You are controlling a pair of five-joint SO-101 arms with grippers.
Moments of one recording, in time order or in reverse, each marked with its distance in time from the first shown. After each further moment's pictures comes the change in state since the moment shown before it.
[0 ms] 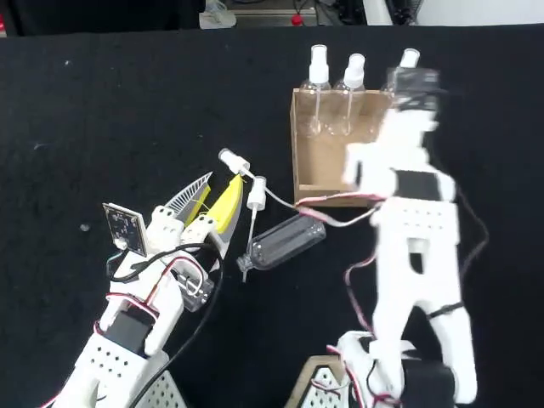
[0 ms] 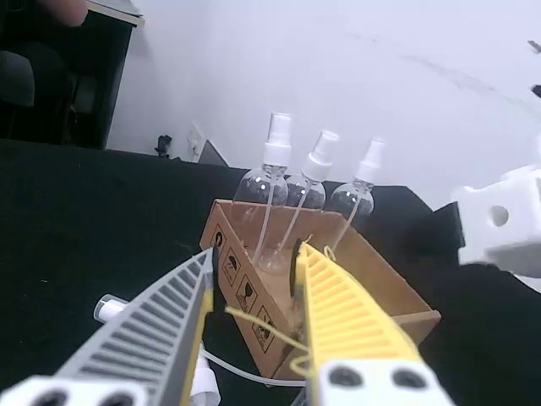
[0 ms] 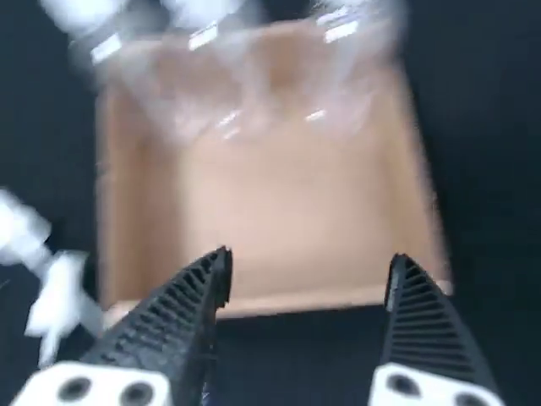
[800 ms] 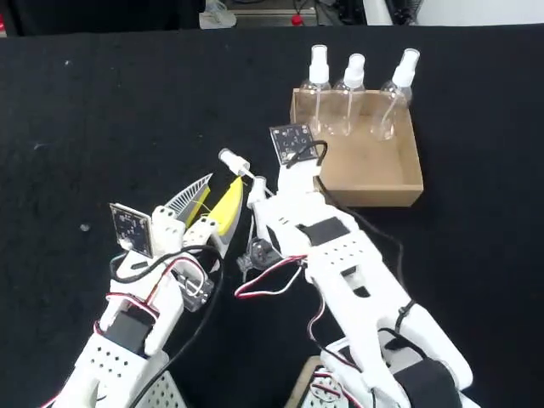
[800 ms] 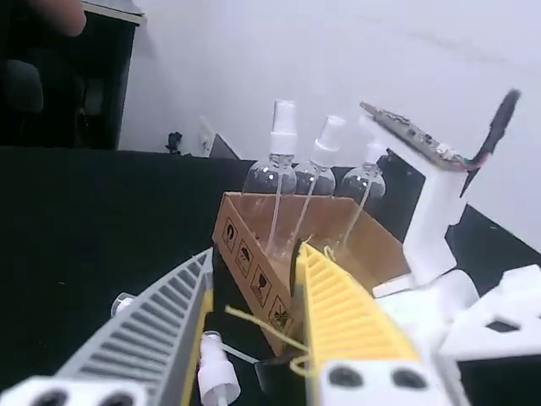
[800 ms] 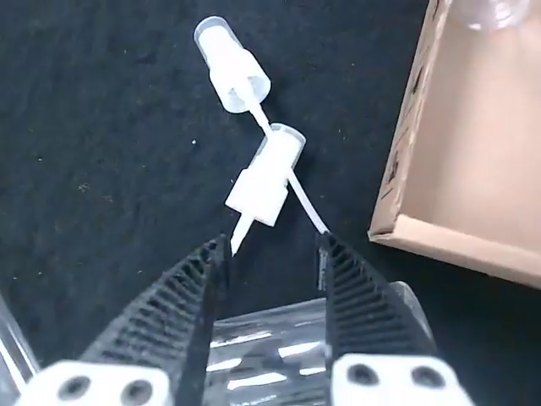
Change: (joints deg) left arm -0.1 0.0 0.0 1.2 -4.6; right arm -25.0 -1.0 24.2 -23.0 -7.3
